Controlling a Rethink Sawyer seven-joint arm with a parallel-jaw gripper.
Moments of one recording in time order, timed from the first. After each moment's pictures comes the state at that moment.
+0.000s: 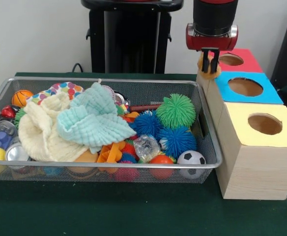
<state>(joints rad) -0.06 -0.71 -0.02 1.81 0.17 0.69 1.71</state>
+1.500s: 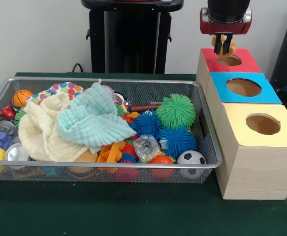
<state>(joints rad) -0.01 -0.73 -0.02 1.80 0.19 0.87 1.71</state>
